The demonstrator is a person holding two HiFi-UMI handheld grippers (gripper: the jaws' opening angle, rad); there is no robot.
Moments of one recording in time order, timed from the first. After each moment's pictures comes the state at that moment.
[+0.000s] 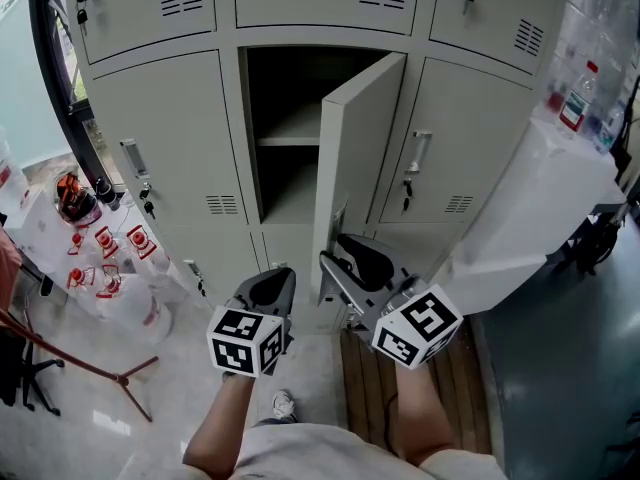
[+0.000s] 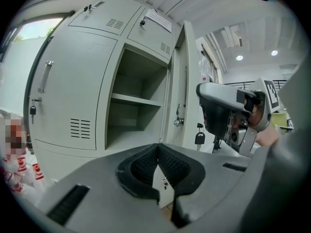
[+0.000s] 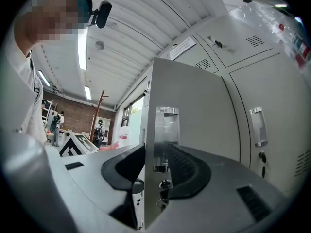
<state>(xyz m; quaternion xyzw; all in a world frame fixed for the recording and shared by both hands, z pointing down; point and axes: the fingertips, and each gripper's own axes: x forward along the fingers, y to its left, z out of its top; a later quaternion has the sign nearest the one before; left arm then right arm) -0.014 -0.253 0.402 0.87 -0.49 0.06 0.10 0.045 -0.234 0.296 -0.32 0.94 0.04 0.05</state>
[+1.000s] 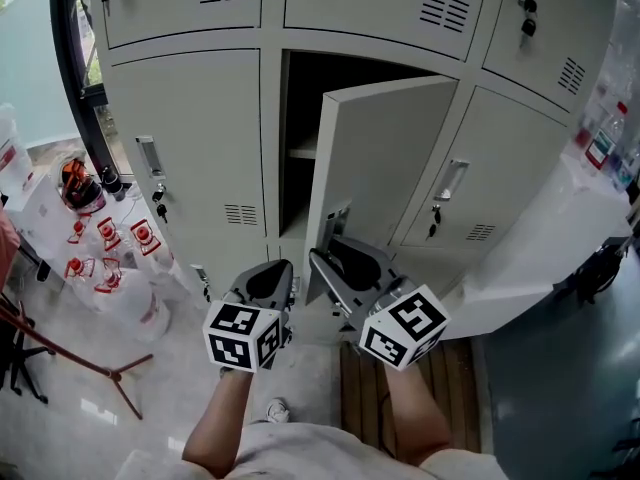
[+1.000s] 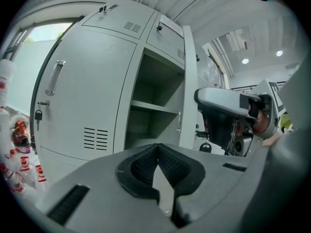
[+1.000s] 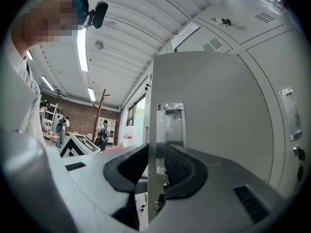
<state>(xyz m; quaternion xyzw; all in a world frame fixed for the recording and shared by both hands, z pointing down) -0.066 -0.302 0.389 0.85 -0.52 0.02 0.10 -0.022 -0.277 0.297 -0.29 0.96 0.03 0.04</state>
